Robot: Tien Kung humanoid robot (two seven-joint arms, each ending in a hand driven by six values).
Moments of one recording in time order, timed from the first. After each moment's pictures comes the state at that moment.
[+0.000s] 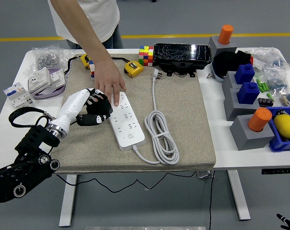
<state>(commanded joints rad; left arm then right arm) -0.43 0.37 -0.72 -1.15 1.59 0.44 -0.02 0.09 -0.29 0.93 0.35 -0.55 -0.02 -0.13</state>
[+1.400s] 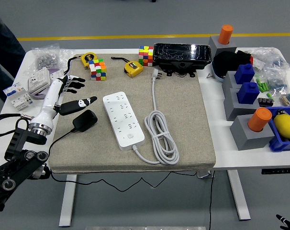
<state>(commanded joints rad) -0.34 0.32 -0.92 -1.19 1.24 0.52 -0.24 0.09 -0.29 0.94 0.36 -0.56 -0.02 -0.13</state>
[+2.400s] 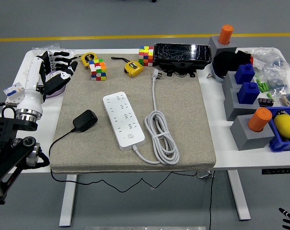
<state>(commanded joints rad) -0.33 0.35 -1.03 -1.33 1.10 0.51 -0.26 0.11 -0.30 0.96 0.36 -0.58 -0.02 -0.13</state>
